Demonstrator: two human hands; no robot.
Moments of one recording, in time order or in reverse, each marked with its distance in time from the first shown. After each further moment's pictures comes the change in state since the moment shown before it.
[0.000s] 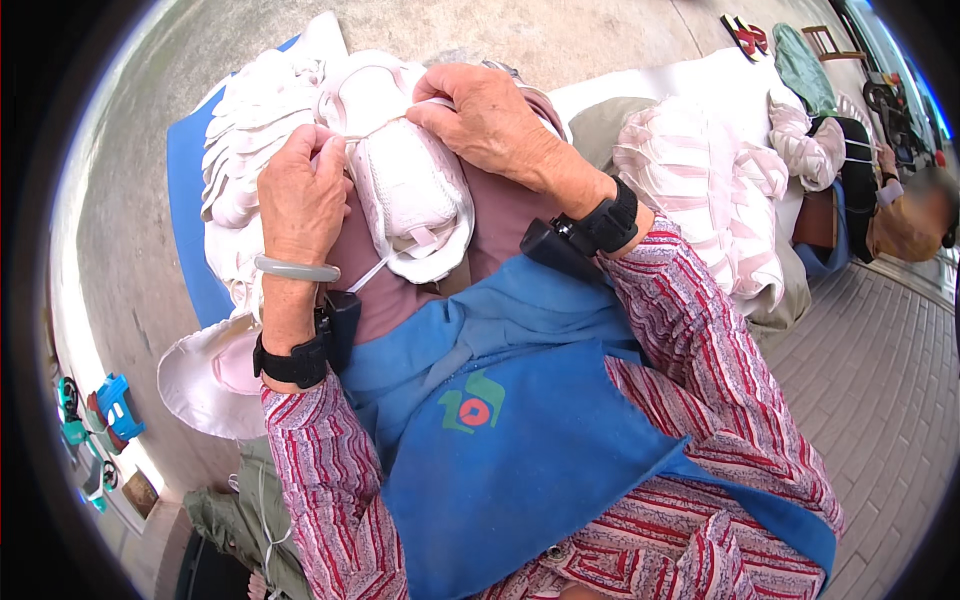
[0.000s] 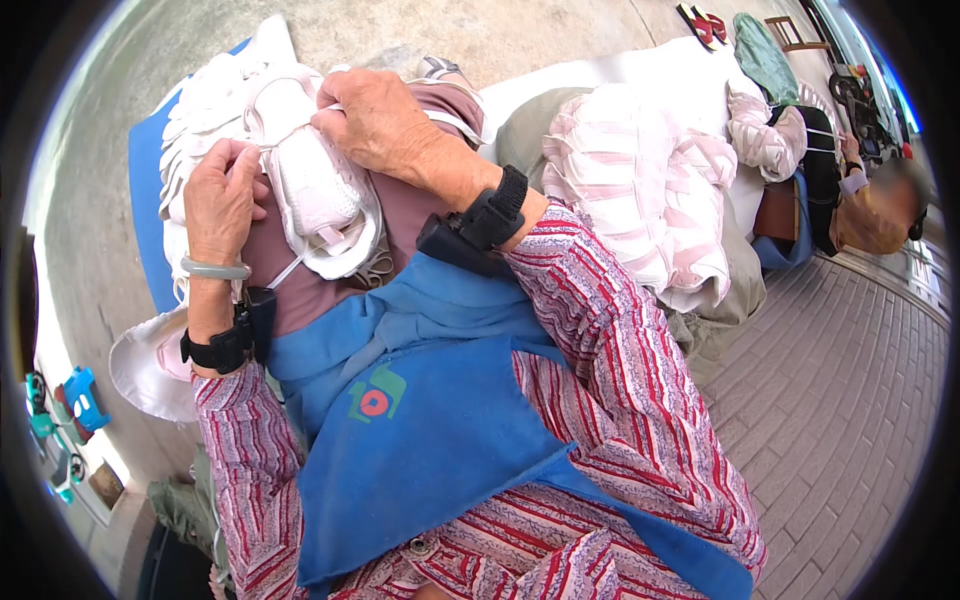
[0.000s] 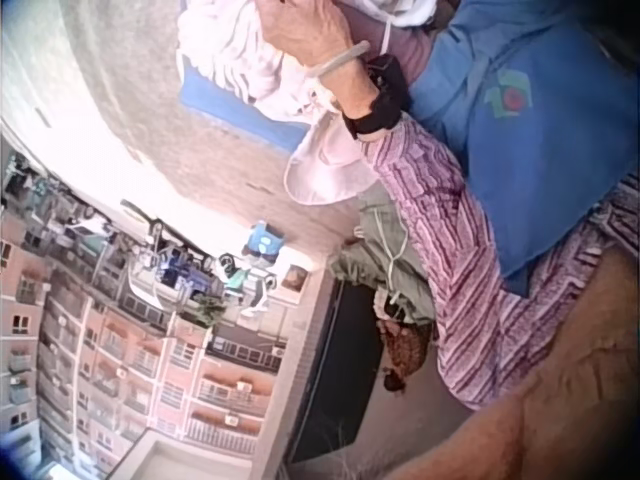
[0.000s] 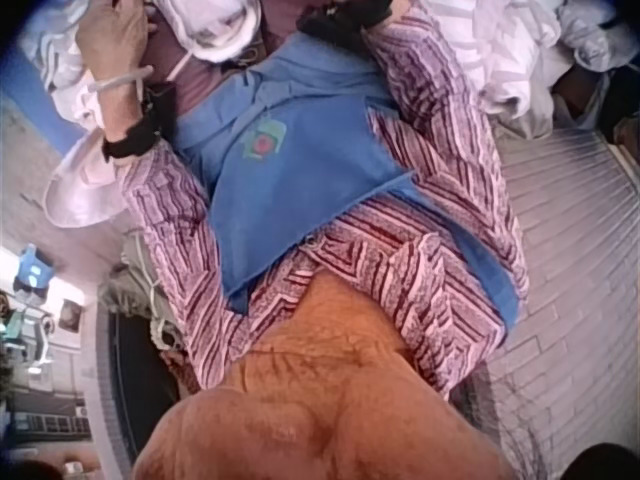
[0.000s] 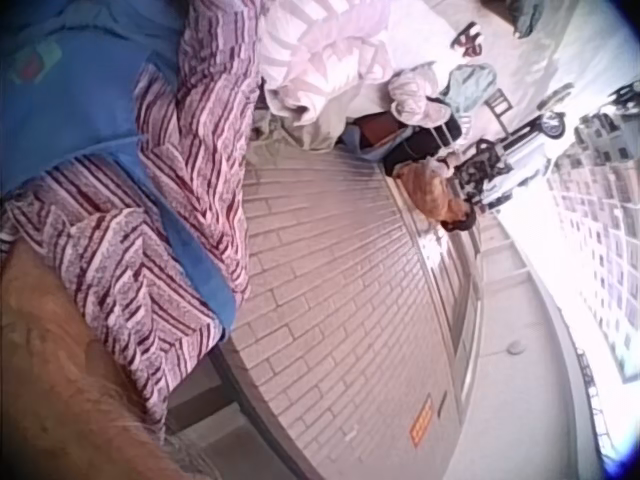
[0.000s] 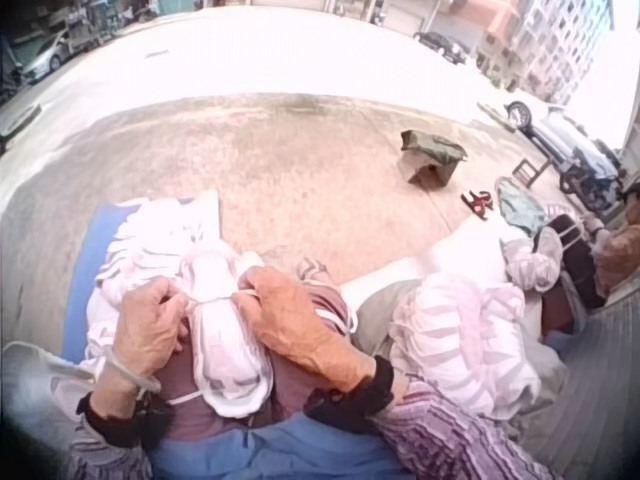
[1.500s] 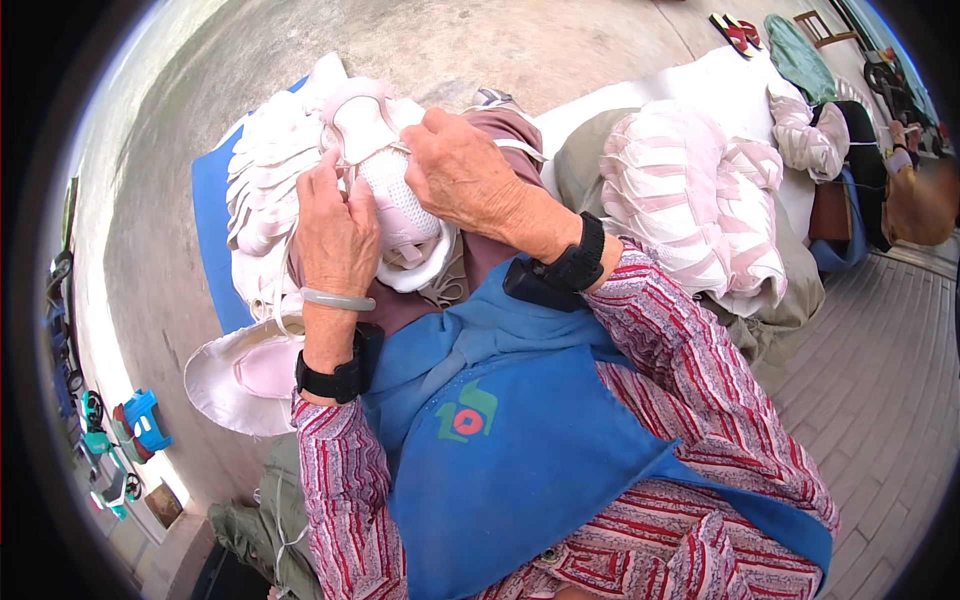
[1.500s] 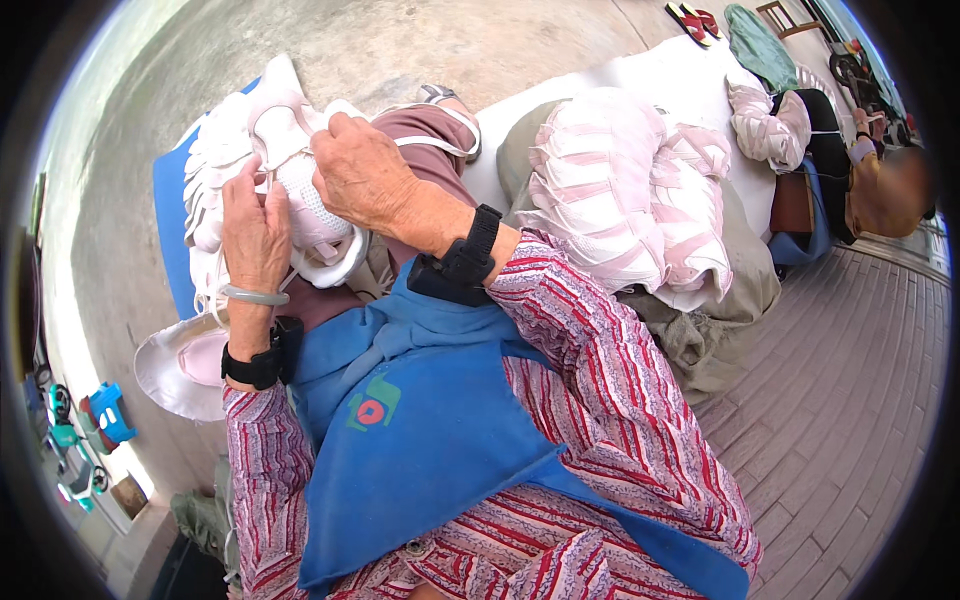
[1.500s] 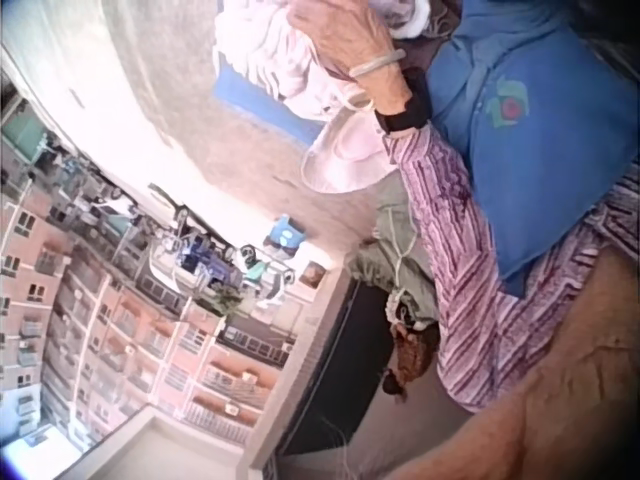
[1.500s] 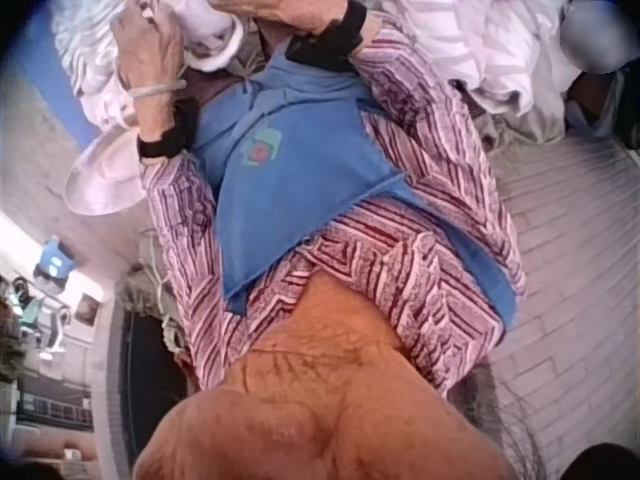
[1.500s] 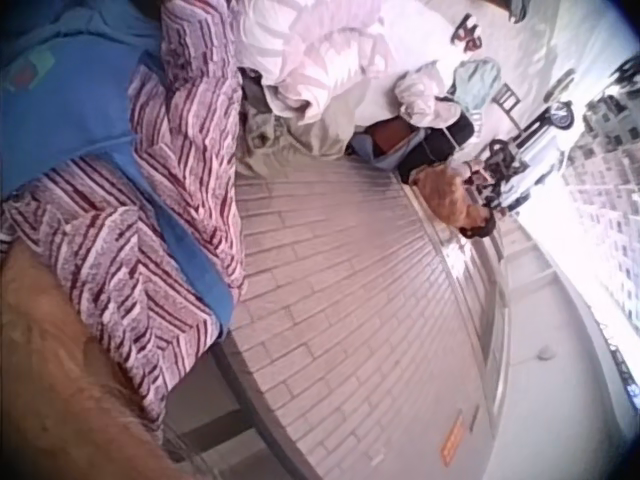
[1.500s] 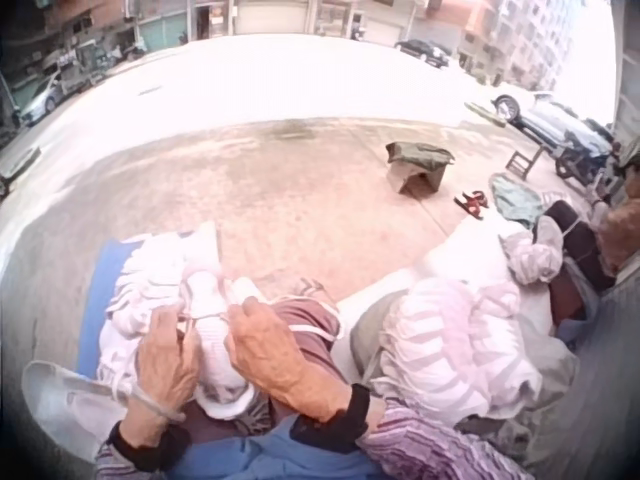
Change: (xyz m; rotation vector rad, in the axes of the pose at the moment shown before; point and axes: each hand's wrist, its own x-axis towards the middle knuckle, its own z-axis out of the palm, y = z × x) left_hand -0.016 -0.001 0.023 0.459 0.222 0.460; right_hand -0.021 -0.009 0.013 -0.201 0.063 -0.150
